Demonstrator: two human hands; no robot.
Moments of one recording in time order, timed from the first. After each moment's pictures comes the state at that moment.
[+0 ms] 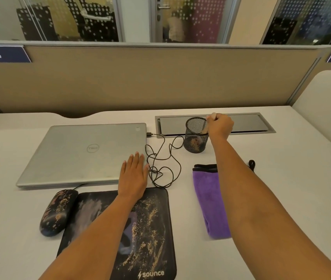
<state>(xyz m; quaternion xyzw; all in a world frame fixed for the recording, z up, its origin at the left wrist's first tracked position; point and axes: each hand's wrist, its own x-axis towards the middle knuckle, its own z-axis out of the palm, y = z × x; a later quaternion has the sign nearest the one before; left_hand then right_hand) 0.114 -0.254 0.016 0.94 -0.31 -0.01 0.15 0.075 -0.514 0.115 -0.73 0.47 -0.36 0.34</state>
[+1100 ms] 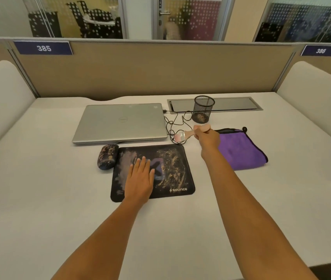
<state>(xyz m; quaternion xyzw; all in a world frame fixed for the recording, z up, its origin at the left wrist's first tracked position) -0.013 -0.091 0.027 0.93 -0.34 -0.03 0.13 -0.052 -0.307 0.113 -0.62 0.46 -0.30 0.56</state>
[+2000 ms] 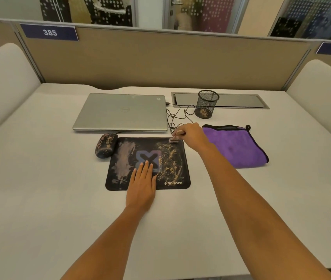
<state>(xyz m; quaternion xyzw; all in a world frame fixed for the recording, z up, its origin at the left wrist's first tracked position) -0.058 -0.090 0.002 0.94 -0.32 -0.03 0.14 -0.049 -0.300 0.120 -0.94 0.19 -0.06 0.27</state>
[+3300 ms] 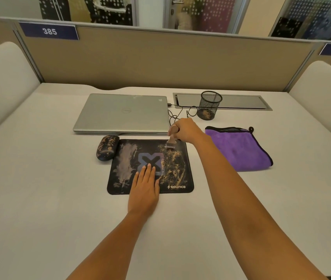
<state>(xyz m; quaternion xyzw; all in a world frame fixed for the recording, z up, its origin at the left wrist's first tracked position) -0.058 -0.091 -0.003 0.93 -0.32 0.00 0.17 -0.016 -0.290 0.133 -0.95 0.17 0.00 0.25</state>
